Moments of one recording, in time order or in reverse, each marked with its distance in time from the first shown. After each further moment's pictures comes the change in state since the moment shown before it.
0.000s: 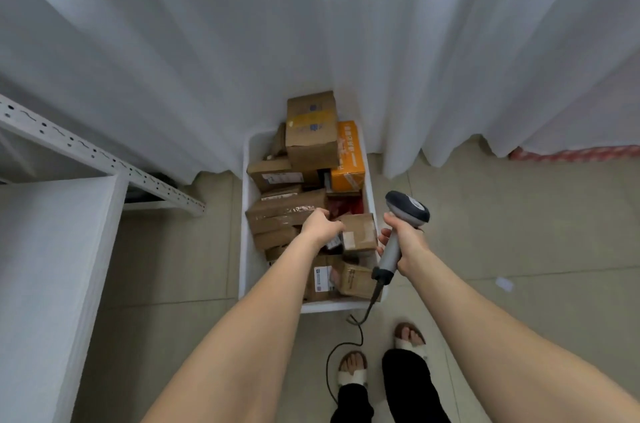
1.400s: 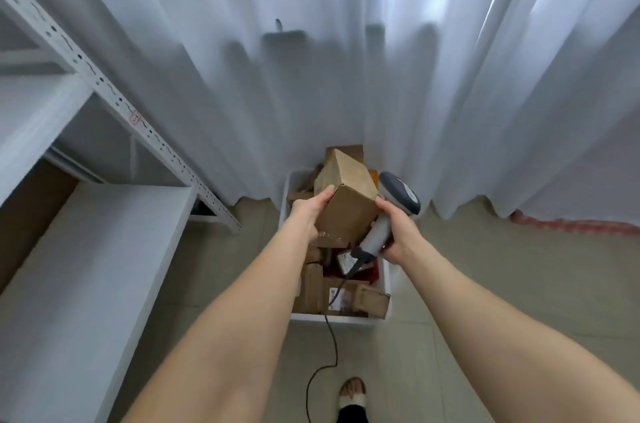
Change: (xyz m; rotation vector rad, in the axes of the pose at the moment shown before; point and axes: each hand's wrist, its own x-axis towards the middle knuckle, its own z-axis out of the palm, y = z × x) left_hand -0.170 0.038 -0.105 -1.048 -0.008 0.004; right_hand -0.190 -0.040 0.041 0.020 -0.336 -0.104
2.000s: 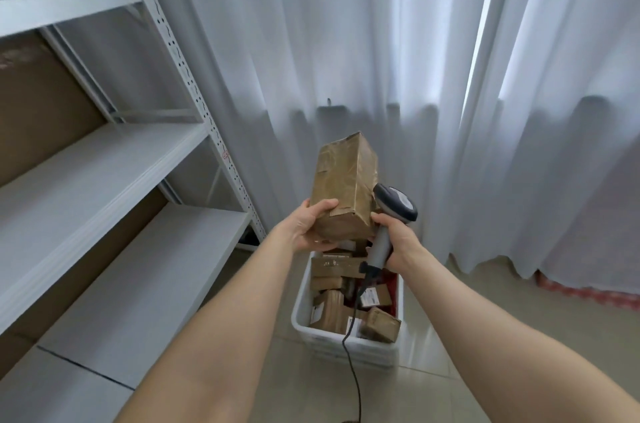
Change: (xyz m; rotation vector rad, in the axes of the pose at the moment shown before) left_hand -0.232 -0.024 -0.036 0.140 -0.081 0.258; right_hand -0.184 0.017 -0.020 -0.135 -0.224 -0.162
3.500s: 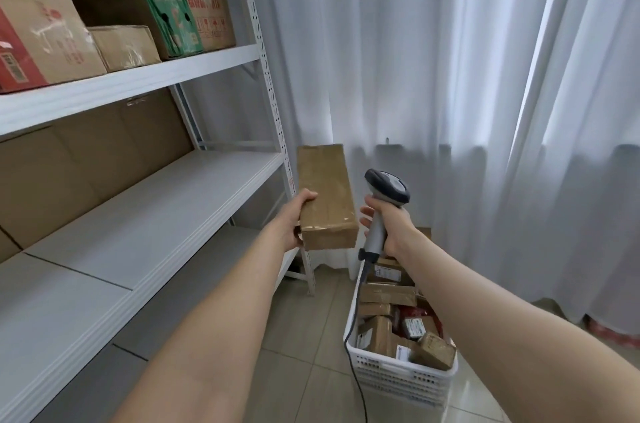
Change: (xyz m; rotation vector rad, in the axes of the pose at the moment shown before) left_hand -0.173 0.037 -0.186 0.012 0.132 0.198; right_hand -0.147 0.070 0.181 -0.156 -0.179 -0.240
